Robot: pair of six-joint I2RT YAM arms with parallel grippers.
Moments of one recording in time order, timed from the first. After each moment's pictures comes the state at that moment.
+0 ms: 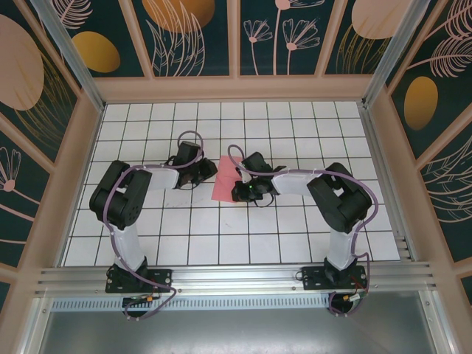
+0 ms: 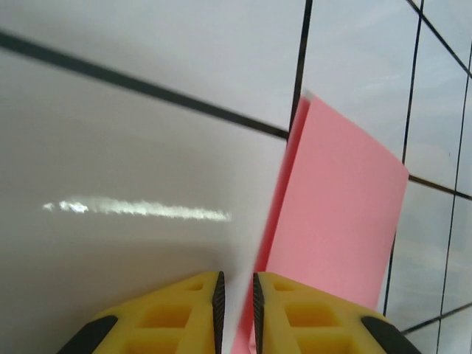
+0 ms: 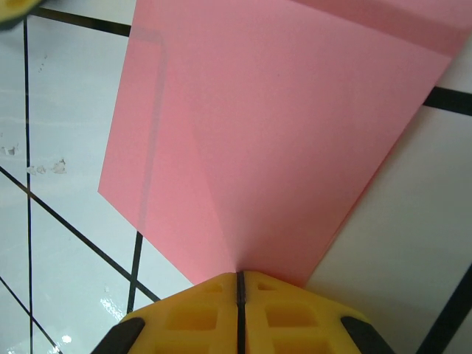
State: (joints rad) left arm -0.40 1.90 0.94 0.13 0.27 -0.84; right arm 0.71 1.87 1.01 -0.19 -0.40 0.55
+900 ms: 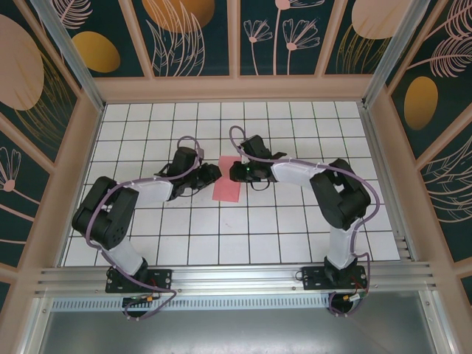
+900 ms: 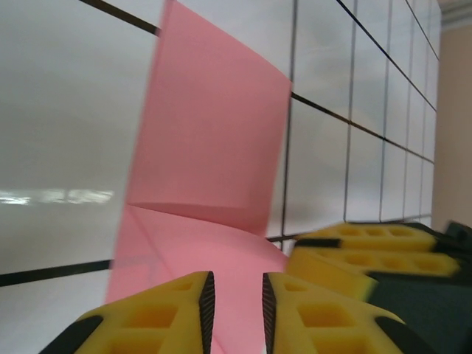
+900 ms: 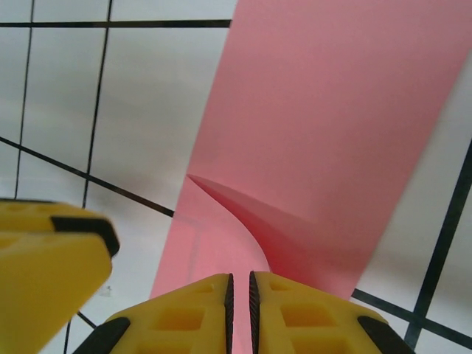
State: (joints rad) left arm -0.47 1.69 0.77 0.22 0.39 -0.93; right arm 0.66 1.90 1.18 -0.21 -0.28 0.57
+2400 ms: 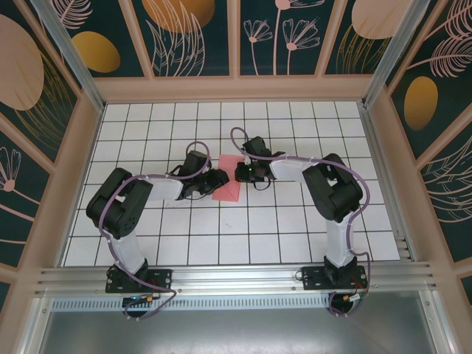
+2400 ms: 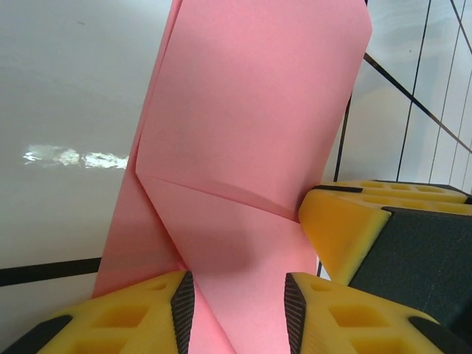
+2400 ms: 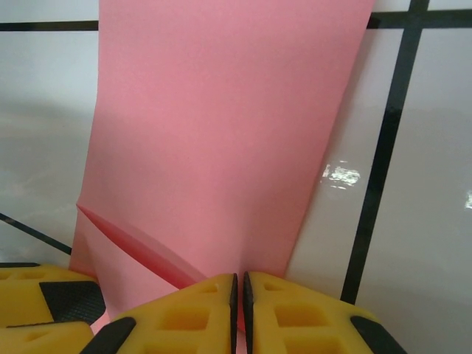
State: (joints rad) left arm -0.52 1.81 0.82 0.18 0.35 -0.99; right arm 0.62 1.99 1.21 -0.22 -0.24 0.54
